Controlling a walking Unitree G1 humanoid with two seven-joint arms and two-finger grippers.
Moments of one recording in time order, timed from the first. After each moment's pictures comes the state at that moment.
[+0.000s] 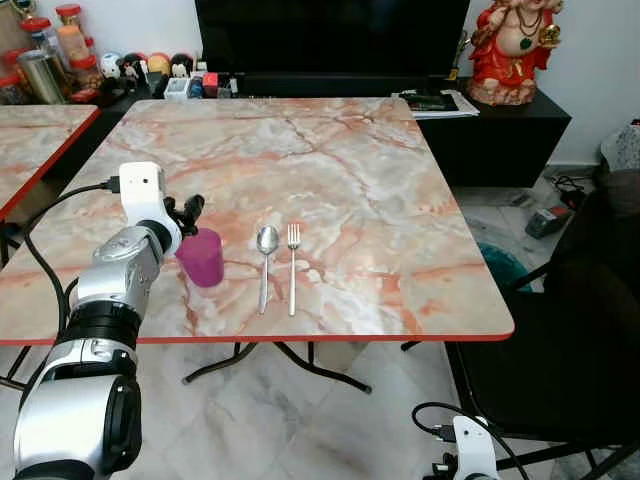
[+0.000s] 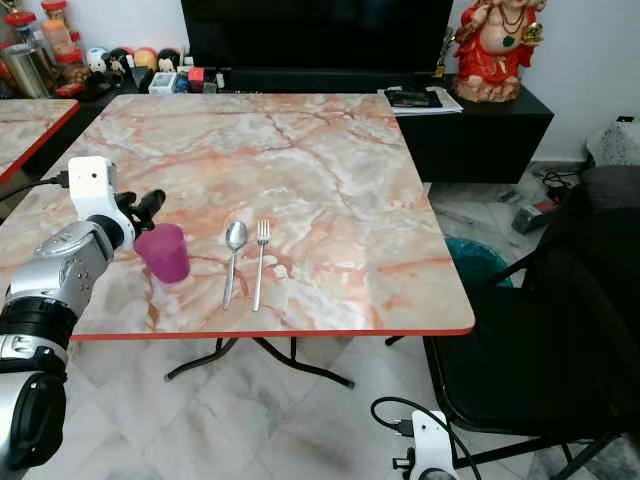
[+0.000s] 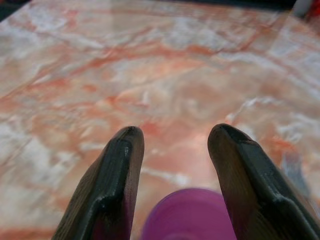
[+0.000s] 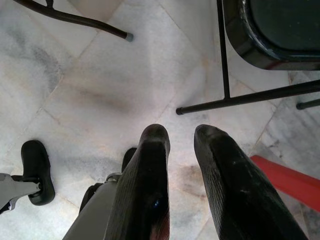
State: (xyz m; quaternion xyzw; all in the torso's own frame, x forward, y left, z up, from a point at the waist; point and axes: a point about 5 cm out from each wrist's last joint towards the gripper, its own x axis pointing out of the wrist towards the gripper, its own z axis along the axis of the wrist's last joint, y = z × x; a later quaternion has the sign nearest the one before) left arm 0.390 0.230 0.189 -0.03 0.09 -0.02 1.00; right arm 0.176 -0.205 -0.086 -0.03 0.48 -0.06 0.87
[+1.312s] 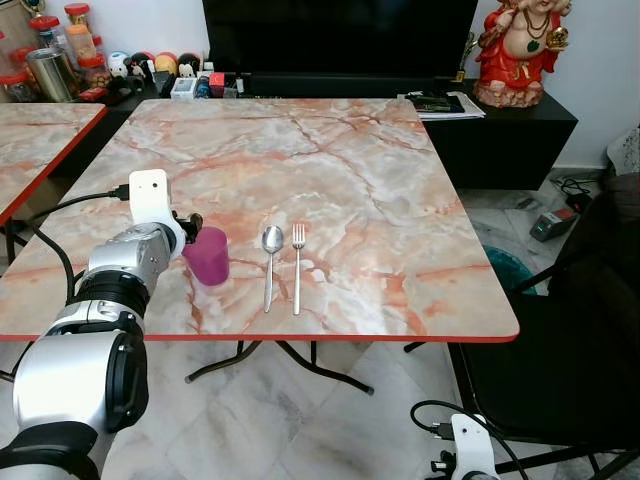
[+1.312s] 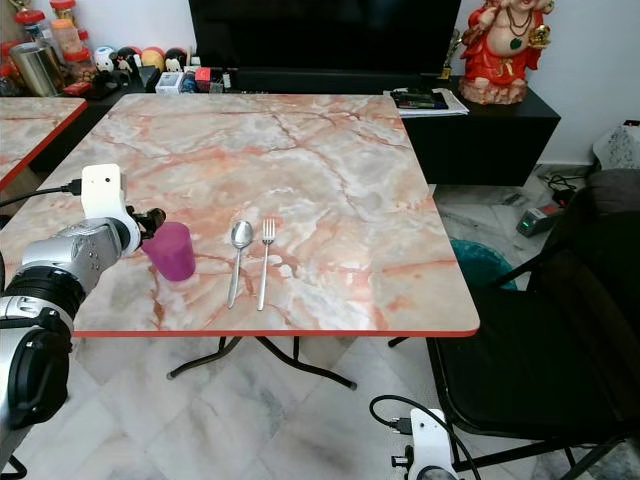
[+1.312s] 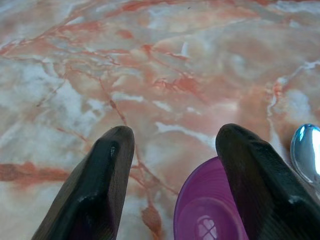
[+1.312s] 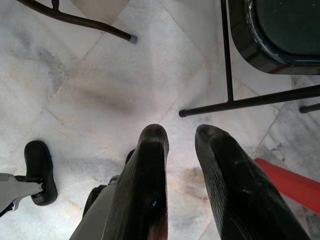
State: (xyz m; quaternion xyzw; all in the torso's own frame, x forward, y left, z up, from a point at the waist) left arm 0.400 0.227 0.175 -0.03 0.18 0.05 0.98; right arm 0.178 -0.203 -0.085 -0.03 0.48 -0.05 0.88
